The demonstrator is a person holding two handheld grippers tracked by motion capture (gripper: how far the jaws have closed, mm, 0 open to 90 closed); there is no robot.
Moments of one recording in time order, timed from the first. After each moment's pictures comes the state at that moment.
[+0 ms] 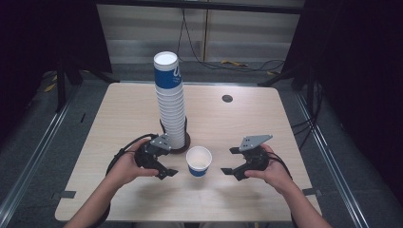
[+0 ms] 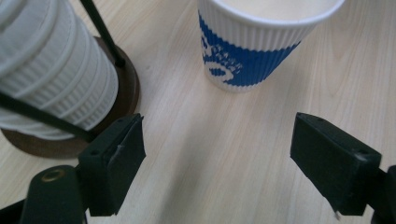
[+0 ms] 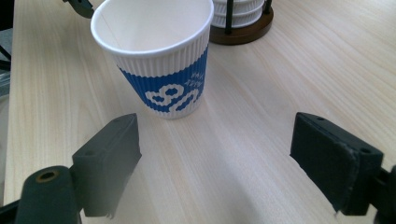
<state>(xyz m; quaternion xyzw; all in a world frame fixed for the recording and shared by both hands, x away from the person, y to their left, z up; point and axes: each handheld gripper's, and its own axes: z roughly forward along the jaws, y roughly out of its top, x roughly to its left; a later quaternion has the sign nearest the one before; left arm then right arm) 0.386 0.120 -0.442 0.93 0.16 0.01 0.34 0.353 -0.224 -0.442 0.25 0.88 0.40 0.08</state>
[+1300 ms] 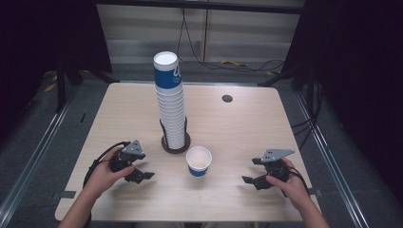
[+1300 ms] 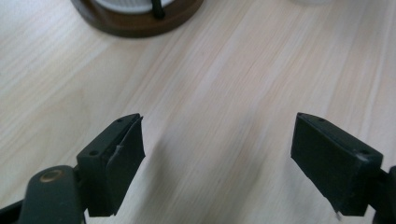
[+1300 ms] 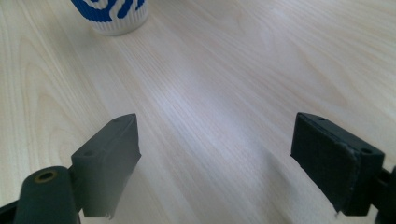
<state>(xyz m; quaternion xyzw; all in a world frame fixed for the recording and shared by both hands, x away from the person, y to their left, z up) 0.384 0.195 -0.485 0.91 0.22 0.05 0.34 0.327 -0.292 -0.482 0.33 0.86 0.38 0.11</state>
